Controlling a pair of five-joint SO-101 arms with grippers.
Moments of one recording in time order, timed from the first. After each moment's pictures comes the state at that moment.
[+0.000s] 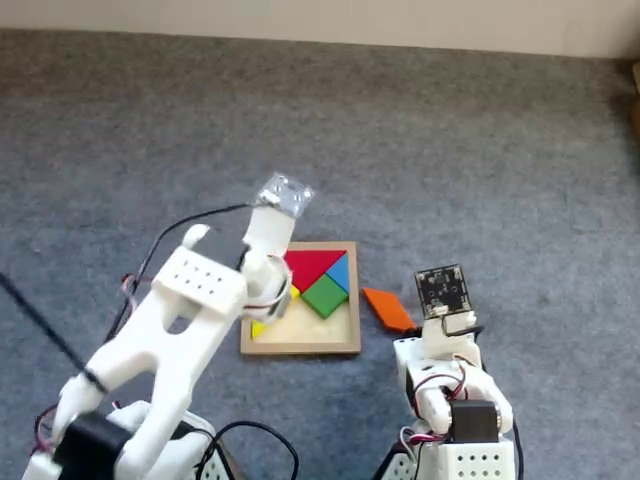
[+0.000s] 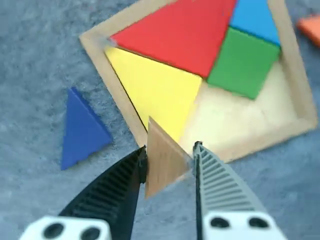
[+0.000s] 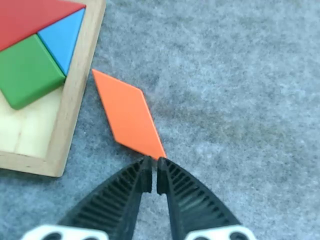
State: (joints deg) left arm 18.3 -20.4 38.8 71.9 6.9; right arm -8.8 -104.3 95.9 66.9 12.8
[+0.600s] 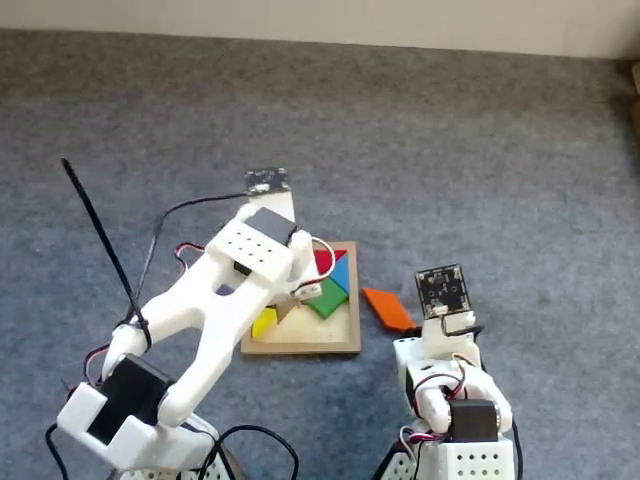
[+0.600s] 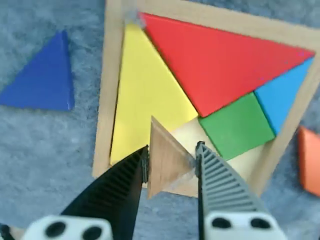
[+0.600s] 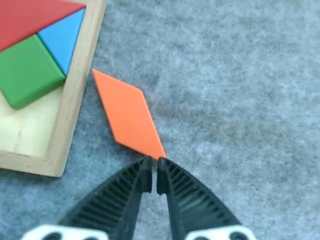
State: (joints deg) left arm 23.8 -3.4 27.7 71.3 49.5; right arm -8.8 -104.3 95.9 66.9 12.8
